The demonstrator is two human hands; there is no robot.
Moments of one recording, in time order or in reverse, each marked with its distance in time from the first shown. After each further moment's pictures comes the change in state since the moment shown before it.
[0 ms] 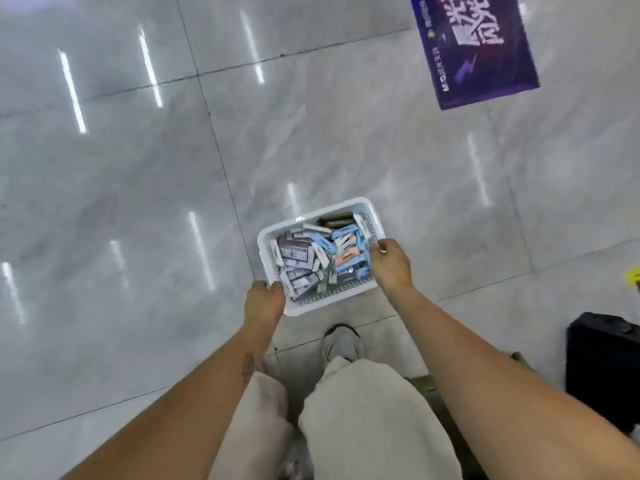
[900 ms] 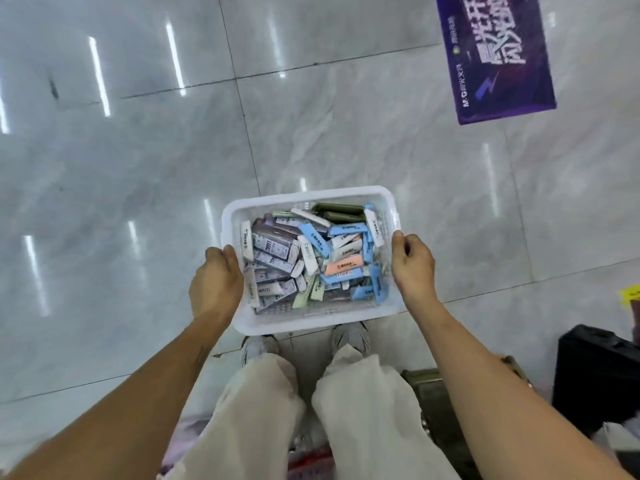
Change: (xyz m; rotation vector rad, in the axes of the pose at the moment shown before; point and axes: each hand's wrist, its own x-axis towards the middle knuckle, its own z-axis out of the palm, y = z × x) left_hand -0.056 0.029 -0.144 0.251 0.384 0.279; right_hand -0.078 -0.069 -0.050 0.110 0.124 -0.147
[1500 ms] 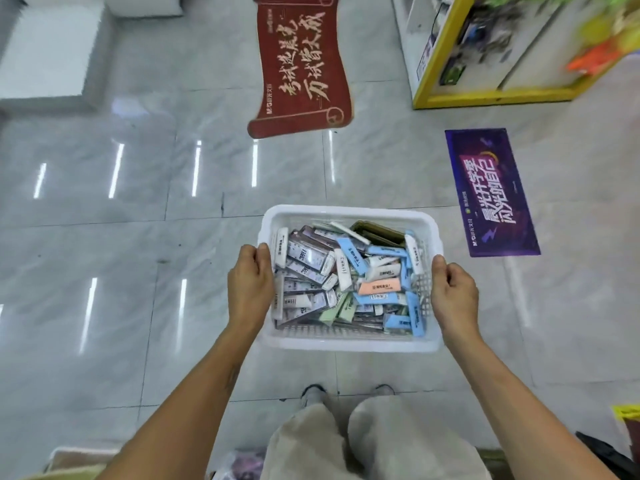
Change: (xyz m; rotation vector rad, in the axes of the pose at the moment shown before) left_hand -0.086 0.097 -0.389 -0.480 0.274 0.199; right_hand -0.195 -0.336 -0.141 0.139 0.057 -0.254
